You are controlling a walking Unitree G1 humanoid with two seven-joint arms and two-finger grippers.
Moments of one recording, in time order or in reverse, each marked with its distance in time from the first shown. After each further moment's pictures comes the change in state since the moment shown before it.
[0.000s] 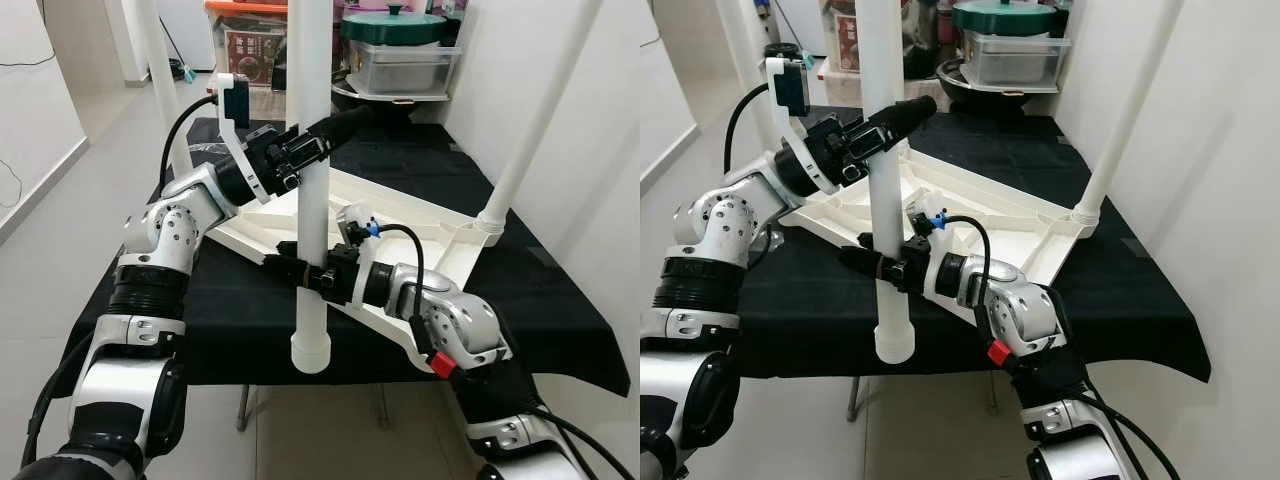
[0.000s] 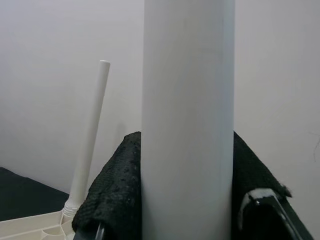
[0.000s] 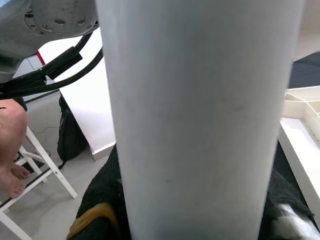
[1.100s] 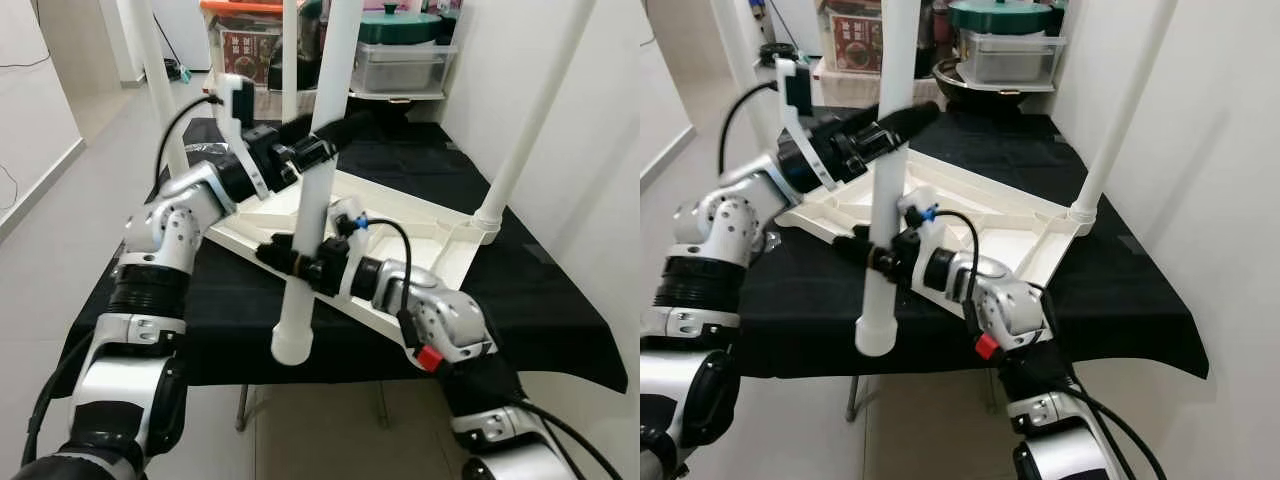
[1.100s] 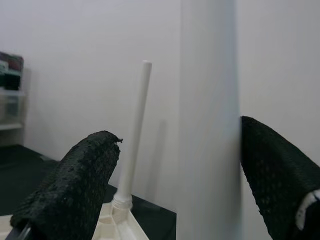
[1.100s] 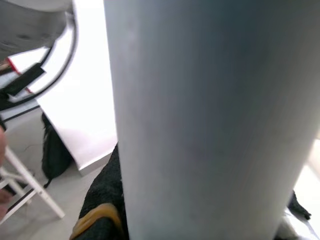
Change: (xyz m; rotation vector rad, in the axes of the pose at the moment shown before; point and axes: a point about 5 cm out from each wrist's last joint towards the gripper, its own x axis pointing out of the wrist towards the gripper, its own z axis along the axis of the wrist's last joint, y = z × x) left arm -0.009 0.014 0.021 0.149 0.002 0.214; right arm 0.000 -0.015 0.007 0.028 -0.049 -0.119
